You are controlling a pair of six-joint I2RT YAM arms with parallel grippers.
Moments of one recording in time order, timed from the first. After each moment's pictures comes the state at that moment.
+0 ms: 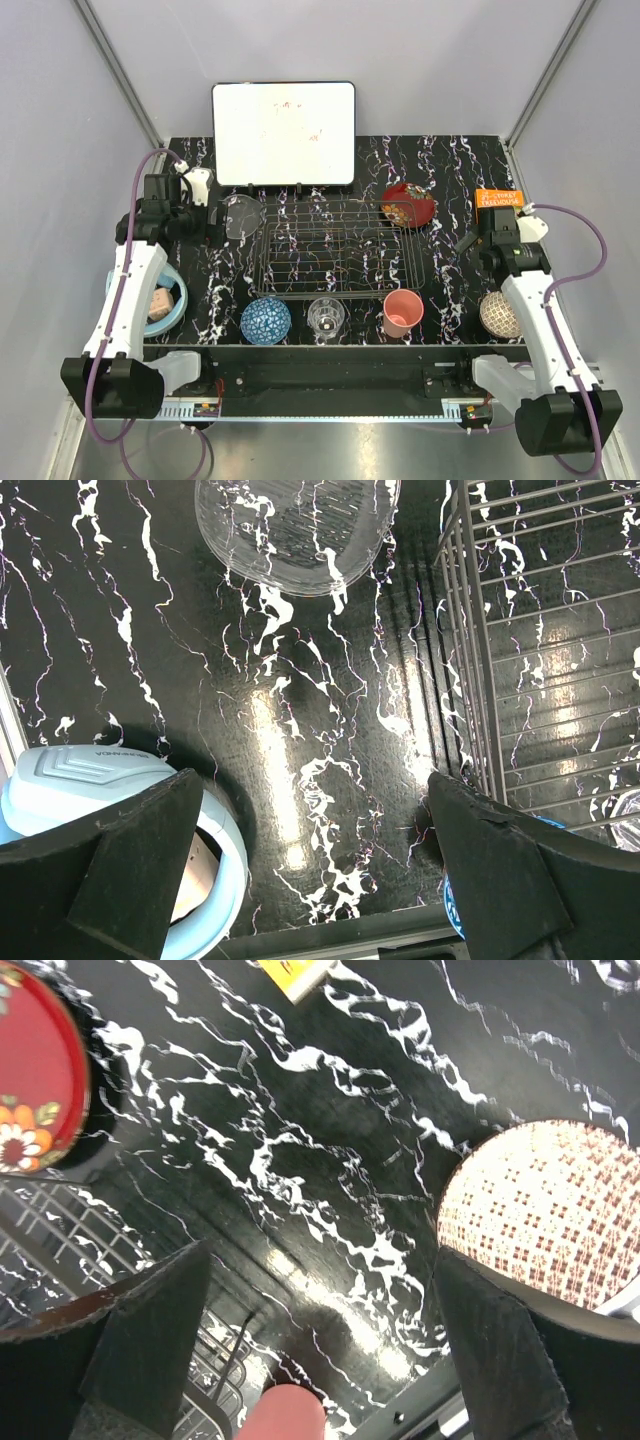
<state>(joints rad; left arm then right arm) -0.01 1.15 1.16 -0.89 0.13 0.13 0.06 0.98 0.93 -0.92 0.43 0.82</state>
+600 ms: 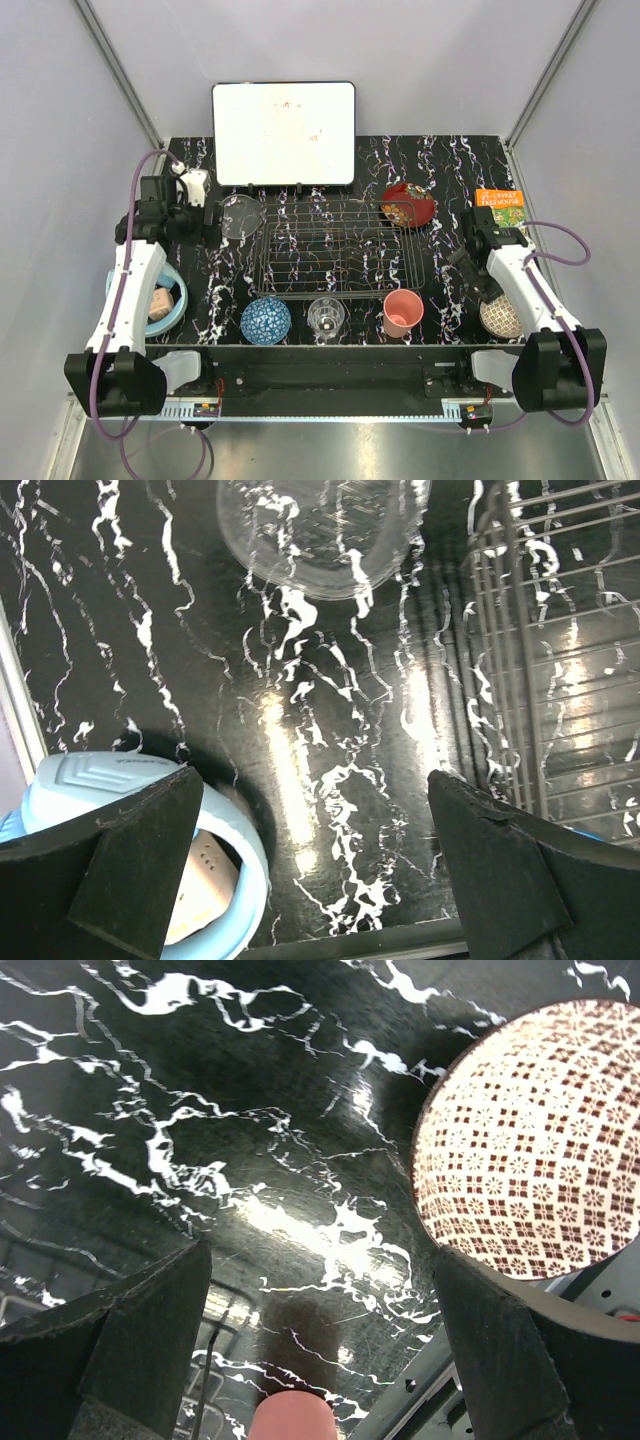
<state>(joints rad) 0.03 1.16 1.12 -0.84 0.14 0.18 0.06 1.20 0.88 -1.00 0.43 1.06</state>
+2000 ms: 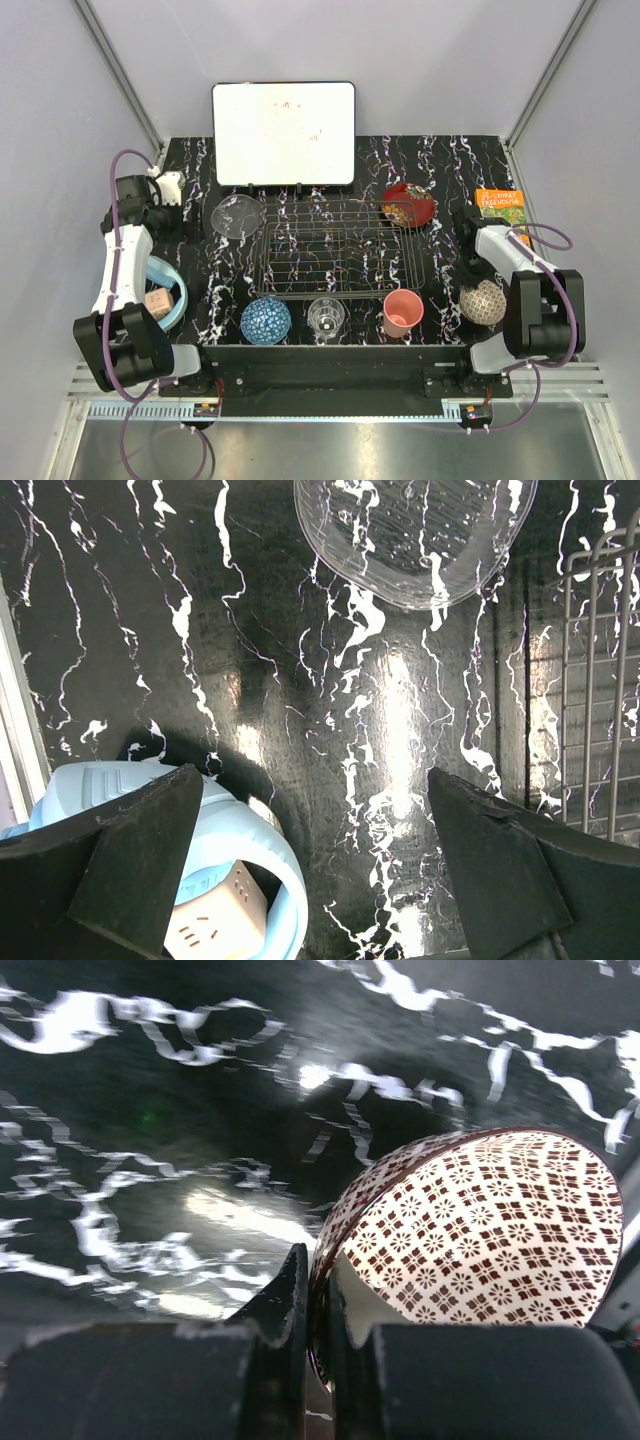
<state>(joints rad) 0.28 1.32 1.10 -0.74 0.29 0.26 0.03 1.48 0.88 -0.93 0.45 1.11</state>
